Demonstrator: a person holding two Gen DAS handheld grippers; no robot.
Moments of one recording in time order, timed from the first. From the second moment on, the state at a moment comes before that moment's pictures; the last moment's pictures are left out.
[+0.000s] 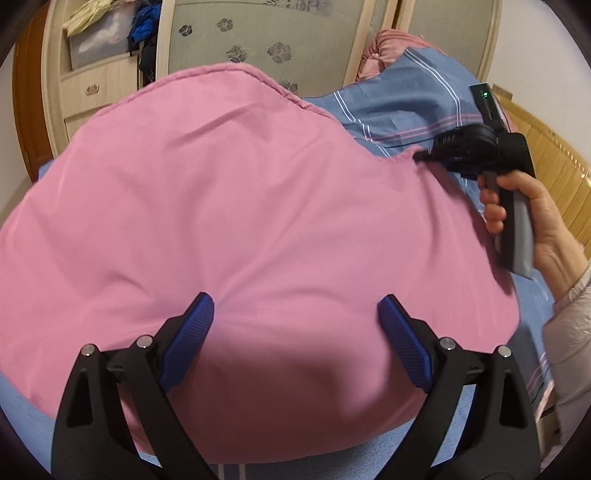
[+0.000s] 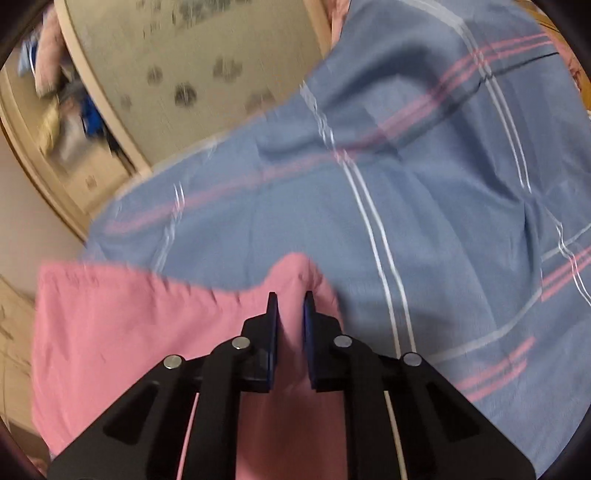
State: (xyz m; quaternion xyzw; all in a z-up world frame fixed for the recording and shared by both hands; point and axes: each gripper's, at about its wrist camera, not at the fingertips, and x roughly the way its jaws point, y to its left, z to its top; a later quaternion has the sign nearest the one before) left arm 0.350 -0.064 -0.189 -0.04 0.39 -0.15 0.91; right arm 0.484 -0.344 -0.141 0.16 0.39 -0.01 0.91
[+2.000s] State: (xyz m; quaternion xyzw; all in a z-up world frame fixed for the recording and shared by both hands) left arm 0.311 0.090 -0.121 -0.18 0.34 -0.02 0.92; right arm 0.458 -0.118 -0.138 0.02 0.37 0.04 0.93
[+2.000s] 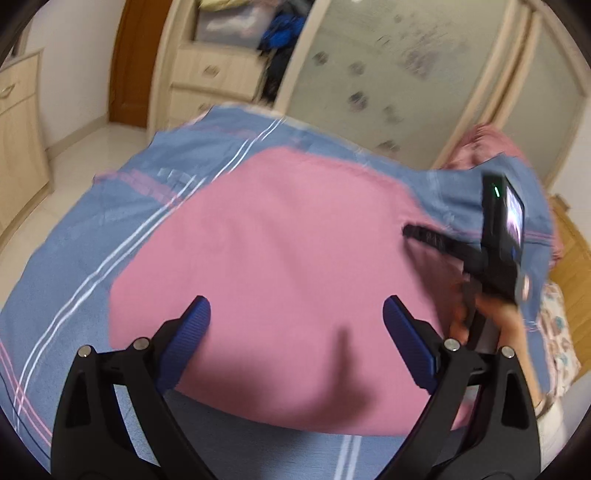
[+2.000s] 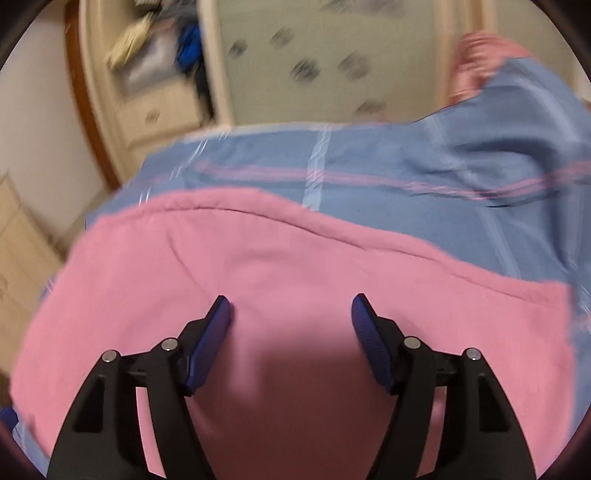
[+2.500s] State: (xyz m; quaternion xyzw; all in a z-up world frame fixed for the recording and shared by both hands) left arm 0.106 -0.006 -0.031 -0.06 0.21 -0.07 0.97; right arm 0.119 -0.211 -0.105 0.05 0.32 -0.06 0.94
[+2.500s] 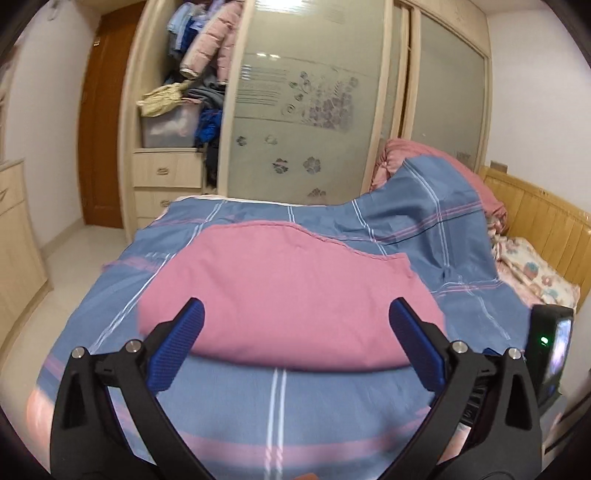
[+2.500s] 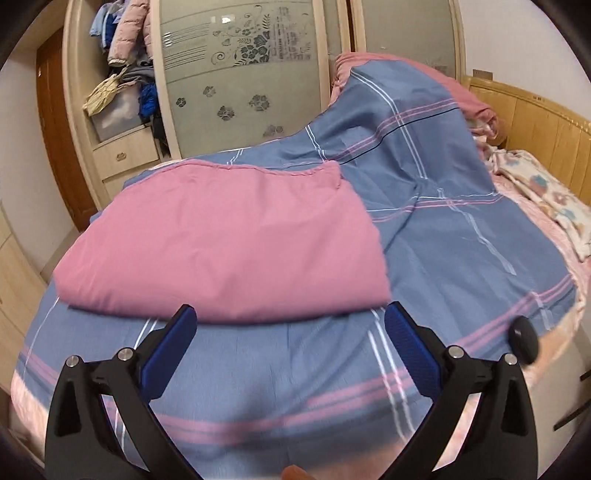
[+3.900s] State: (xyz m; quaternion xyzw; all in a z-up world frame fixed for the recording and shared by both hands) left arm -0.030 -0.030 0.036 0.01 0.17 -0.04 0.99; right arm -0.033 -0.162 0.004 -0.02 0.19 -0.01 0.98
